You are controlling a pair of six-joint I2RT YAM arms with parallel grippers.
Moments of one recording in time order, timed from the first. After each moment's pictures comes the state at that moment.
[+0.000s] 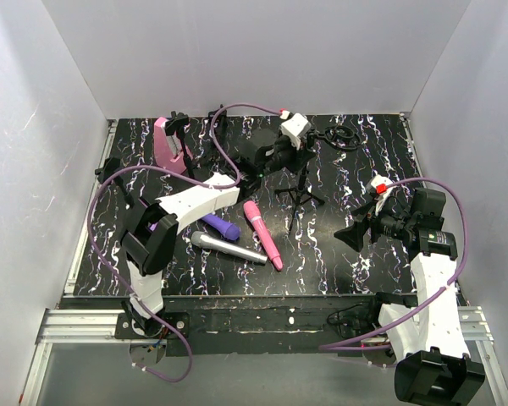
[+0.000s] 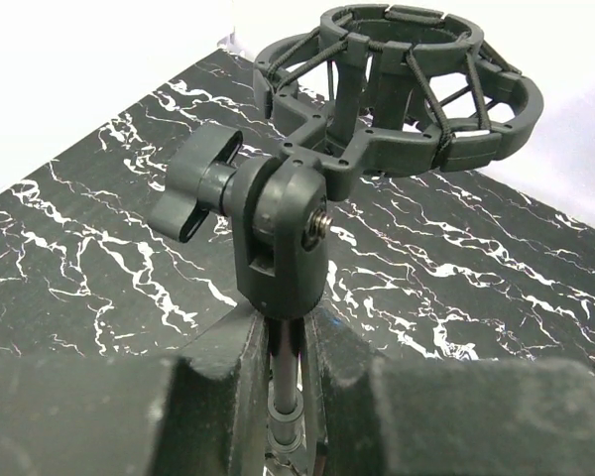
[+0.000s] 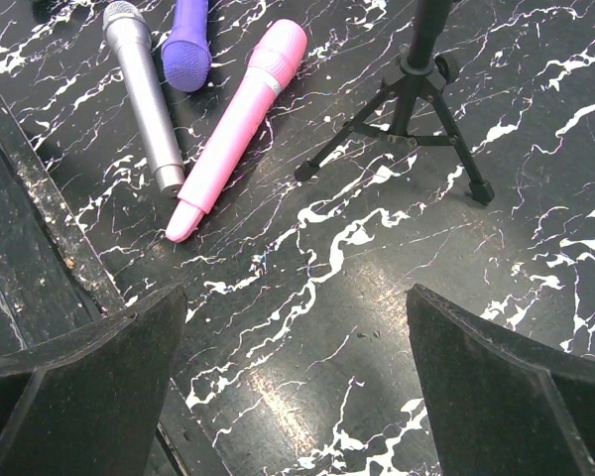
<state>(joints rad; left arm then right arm) -0.77 1.90 1.51 0.29 0.21 -0.05 -0.16 0.79 0.74 -0.72 -1.03 -0.53</state>
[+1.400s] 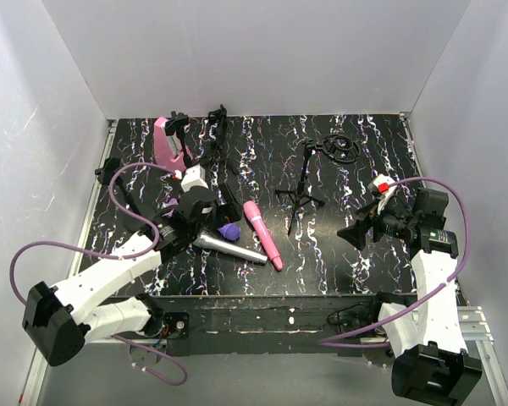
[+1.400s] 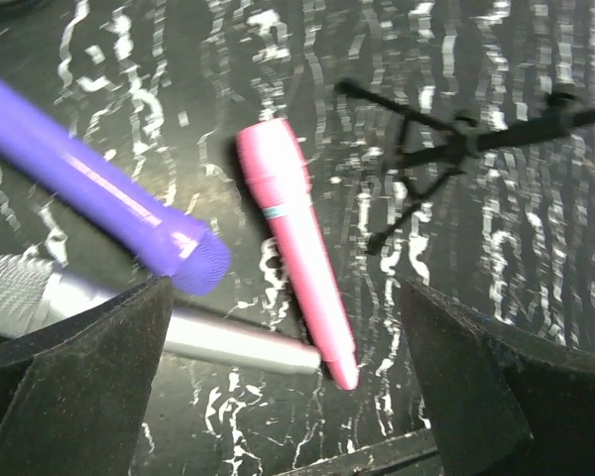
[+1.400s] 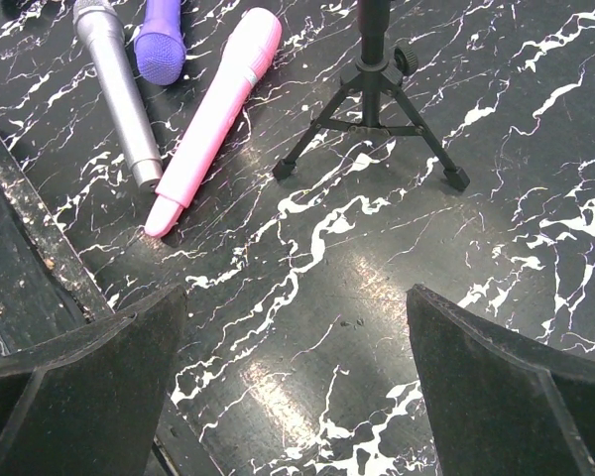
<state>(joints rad) -0.75 1.06 0.81 -0.31 -0.30 -0.80 -0.20 0.82 0.73 -0.72 -1.02 -0.55</state>
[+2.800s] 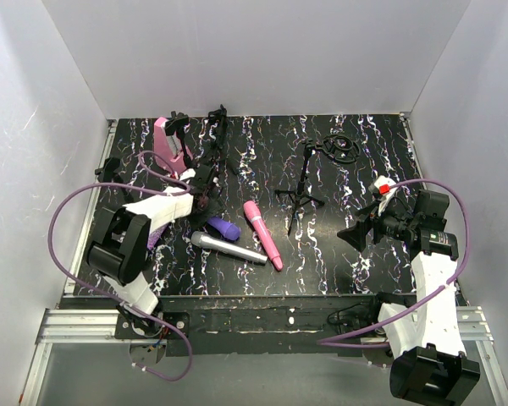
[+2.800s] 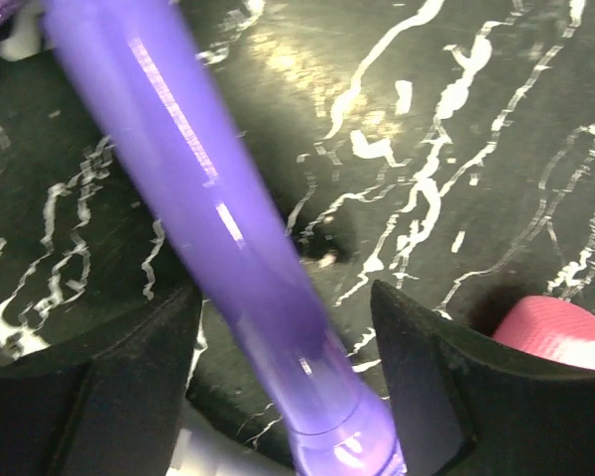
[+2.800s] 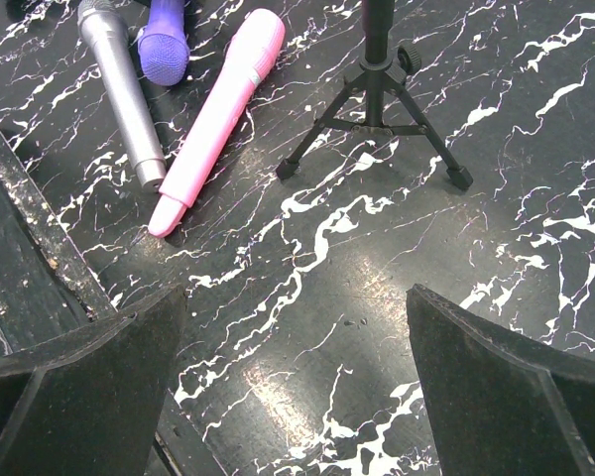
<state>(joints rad) -0.45 1.69 1.00 -0.47 -0.26 -0.96 -0.21 0.80 0.72 -0.73 -1.03 -0.56</state>
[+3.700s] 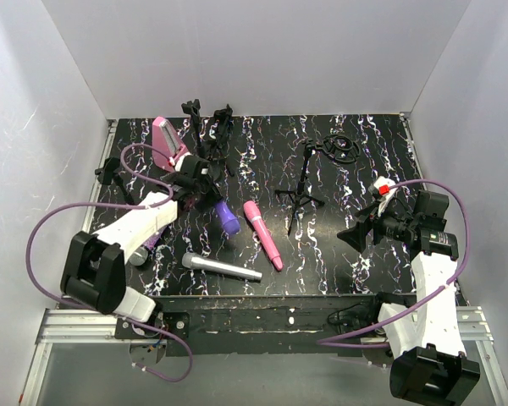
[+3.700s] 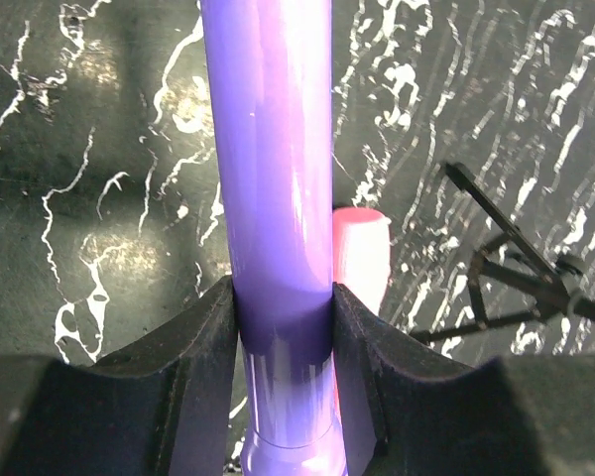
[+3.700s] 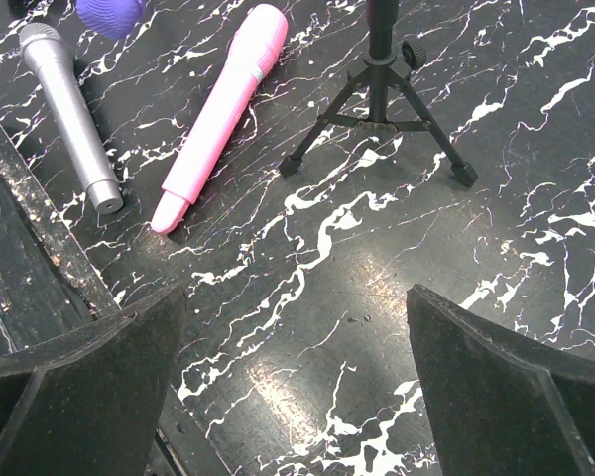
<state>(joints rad) -0.45 1.49 1.02 -0.41 -0.12 -0.91 -0.21 0.80 0.72 -0.75 -1.03 -0.57</state>
